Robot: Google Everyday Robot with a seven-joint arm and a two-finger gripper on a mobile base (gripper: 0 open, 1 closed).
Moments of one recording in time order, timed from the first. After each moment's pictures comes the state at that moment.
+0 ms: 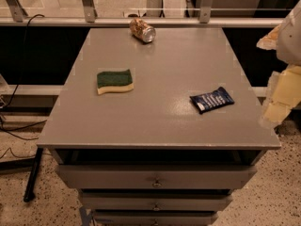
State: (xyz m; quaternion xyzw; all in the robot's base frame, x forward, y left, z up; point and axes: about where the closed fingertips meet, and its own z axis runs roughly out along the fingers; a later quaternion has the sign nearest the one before) arm 0.438 -0.217 0.976 -0.60 0.78 -0.03 0.16
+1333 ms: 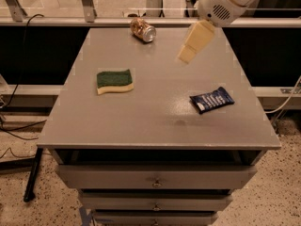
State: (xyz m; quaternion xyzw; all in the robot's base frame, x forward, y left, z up) arm 0.602 -0.099 0.992 -0.57 0.76 0.03 0.32
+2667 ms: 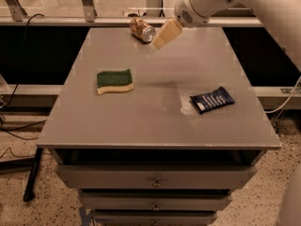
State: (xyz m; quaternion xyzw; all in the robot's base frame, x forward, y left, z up) arm 0.734 -0.068 0.956 -0.48 0.78 0.04 0.41
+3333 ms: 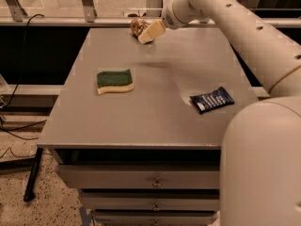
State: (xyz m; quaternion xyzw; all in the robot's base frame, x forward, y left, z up) arm 0.835 -0.042 0.920 -0.41 0.79 0.06 0.46
